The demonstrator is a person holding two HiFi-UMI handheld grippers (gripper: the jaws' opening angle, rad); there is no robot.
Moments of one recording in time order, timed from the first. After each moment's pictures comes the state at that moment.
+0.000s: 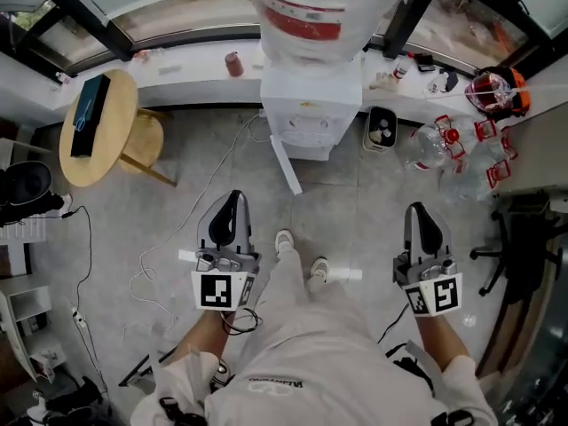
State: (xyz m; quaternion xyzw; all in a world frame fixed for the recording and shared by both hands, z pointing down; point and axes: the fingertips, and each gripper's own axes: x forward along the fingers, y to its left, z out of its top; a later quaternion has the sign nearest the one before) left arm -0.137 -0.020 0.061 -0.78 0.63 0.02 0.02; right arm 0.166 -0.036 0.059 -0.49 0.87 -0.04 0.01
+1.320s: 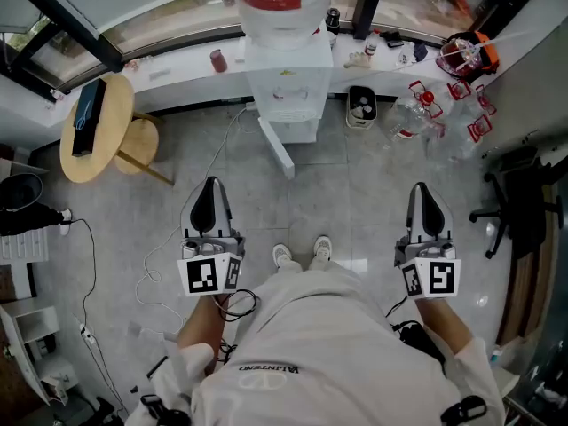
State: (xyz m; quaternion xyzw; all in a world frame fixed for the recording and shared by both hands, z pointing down) left arm -0.159 0.114 0.027 -0.77 0.63 0.04 0.03; right arm 0.201 0.126 0.024 -0.60 0.80 0.01 -0.03
